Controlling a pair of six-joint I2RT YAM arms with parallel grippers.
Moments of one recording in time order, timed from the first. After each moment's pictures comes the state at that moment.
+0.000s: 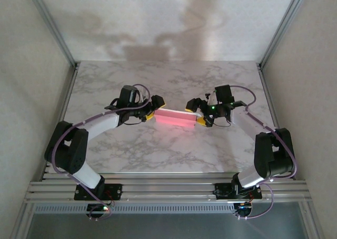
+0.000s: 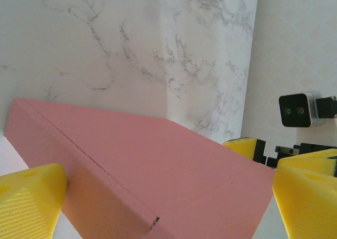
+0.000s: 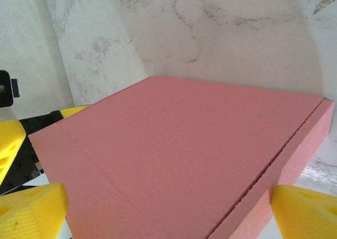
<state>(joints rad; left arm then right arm) -0.38 1.60 0.93 0.00 0.57 -0.97 0.29 1.52 0.97 -0.42 -0.71 0.75</state>
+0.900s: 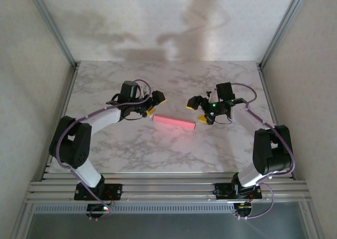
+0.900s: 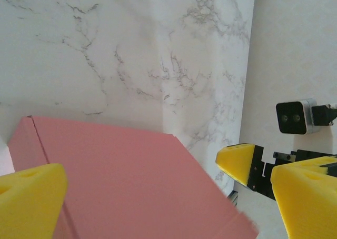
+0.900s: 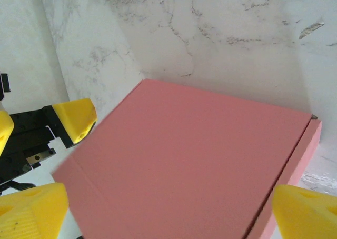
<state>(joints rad) -0.36 1.67 1.02 -0.01 0.59 -0.95 0.26 1.56 1.02 -0.44 -0.71 0.72</state>
